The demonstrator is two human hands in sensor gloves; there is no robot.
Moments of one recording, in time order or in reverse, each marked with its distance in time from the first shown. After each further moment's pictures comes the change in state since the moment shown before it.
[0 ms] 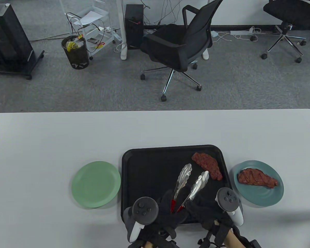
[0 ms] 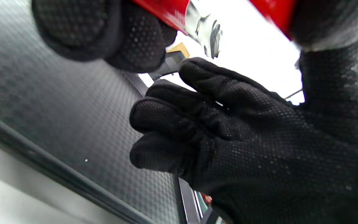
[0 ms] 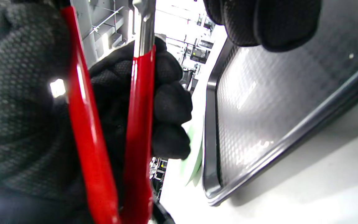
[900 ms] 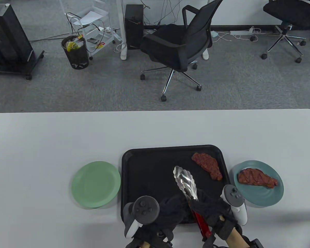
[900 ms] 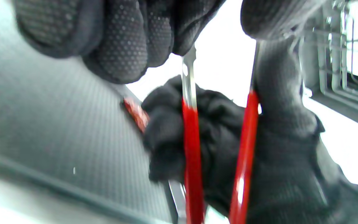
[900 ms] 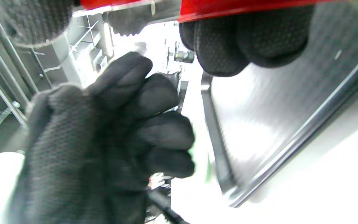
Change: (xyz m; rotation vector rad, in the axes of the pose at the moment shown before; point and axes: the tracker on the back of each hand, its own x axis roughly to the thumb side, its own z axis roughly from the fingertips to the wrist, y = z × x) left_hand 0.009 0.016 0.001 0.031 -0.110 -0.073; right_hand -0.005 -0.018 0.002 -0.065 0.111 -0.046
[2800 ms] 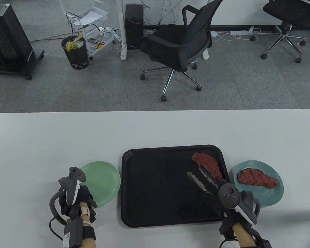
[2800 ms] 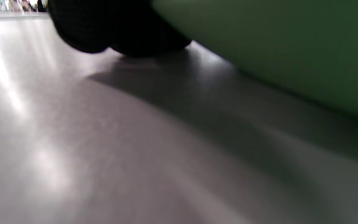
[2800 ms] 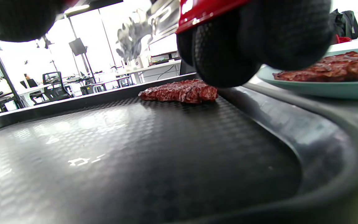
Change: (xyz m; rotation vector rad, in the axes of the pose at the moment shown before) left_hand -0.207 0.168 -0.019 0.207 1.130 -0.630; right_hand 0.013 -0.044 0.014 -0.475 0.256 1.091
